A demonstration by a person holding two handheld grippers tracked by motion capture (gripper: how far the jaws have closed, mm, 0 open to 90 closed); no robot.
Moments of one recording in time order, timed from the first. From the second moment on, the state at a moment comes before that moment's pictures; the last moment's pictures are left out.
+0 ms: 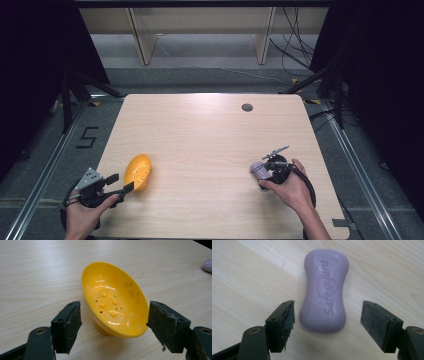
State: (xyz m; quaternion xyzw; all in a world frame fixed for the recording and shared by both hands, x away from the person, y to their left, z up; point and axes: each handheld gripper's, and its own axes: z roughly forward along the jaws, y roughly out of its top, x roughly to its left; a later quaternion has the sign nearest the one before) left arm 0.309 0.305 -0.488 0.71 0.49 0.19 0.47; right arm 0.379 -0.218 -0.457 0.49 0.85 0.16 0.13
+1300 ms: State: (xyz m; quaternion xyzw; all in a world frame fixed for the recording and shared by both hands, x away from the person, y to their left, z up) left arm 0.309 0.300 -0.487 0.72 0.48 0.19 0.47; right arm 0.442 -0.188 -0.461 0.48 0.87 0.03 0.03
